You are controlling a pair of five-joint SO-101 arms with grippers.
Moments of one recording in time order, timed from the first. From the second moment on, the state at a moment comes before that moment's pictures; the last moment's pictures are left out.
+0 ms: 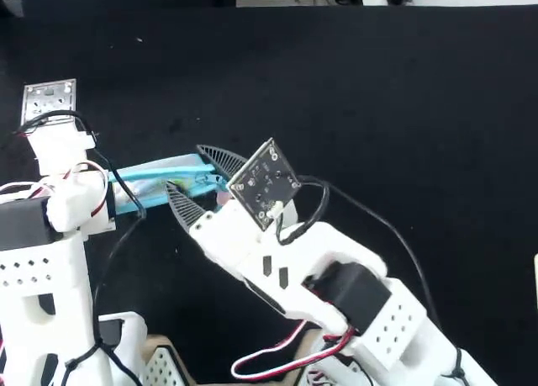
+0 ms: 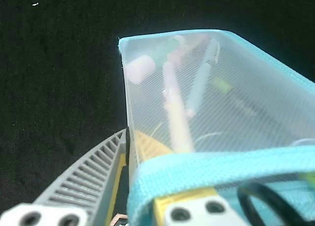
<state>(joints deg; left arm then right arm) -14.2 -45.7 21.1 94.6 -2.1 -49.1 -59.3 41.8 44.8 -2.0</state>
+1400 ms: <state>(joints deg) -14.2 -45.7 21.1 94.6 -2.1 -40.5 -59.2 60.4 43.2 8.3</state>
